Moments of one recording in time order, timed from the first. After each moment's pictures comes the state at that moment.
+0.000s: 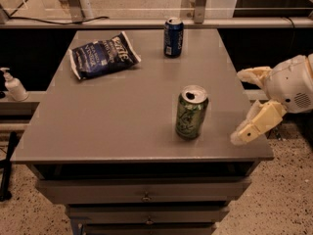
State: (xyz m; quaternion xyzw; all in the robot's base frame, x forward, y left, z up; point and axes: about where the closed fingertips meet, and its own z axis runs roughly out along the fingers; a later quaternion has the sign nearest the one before) arm 0.458 -0.175 0.899 -0.55 0.74 0.20 0.34
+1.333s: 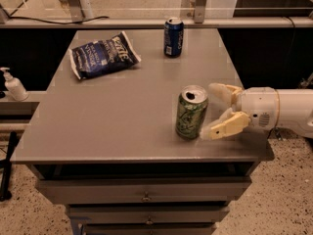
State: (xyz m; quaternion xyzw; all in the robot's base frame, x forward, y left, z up) arm 0.484 -0.118 0.868 -0.43 0.66 0.41 0.46
